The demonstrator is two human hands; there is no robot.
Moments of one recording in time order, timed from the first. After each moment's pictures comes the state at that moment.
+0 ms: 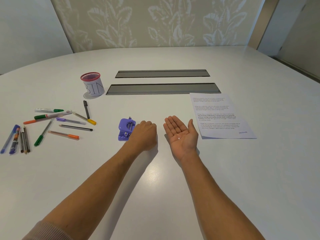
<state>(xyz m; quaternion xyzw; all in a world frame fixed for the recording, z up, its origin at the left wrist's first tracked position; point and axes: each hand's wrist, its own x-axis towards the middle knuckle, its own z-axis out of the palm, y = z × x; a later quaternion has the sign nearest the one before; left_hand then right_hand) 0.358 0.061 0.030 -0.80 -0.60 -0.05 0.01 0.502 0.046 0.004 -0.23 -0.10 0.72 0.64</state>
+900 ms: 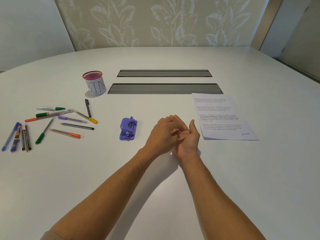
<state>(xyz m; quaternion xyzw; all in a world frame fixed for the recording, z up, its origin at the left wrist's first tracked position) 0.406 0.032 0.044 -0.78 -0.51 -0.35 -0.14 0.503 0.050 -0.001 -0.26 -0.16 0.71 0.63</state>
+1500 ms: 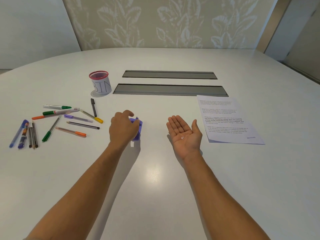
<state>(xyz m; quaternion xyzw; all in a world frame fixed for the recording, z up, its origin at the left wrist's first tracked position) 0.288 0.063 0.045 -0.55 -0.77 -0.31 -0.12 0.490 0.055 0.010 -0.19 -0.07 0.74 0.64</state>
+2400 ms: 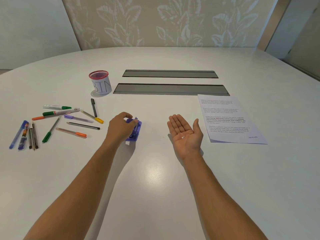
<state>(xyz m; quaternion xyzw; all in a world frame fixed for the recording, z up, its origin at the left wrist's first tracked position) 0.270 0.068 0.044 -0.51 -0.75 -0.34 -0.25 0.489 0.059 0.005 -0.18 -0.09 0.74 0.64</state>
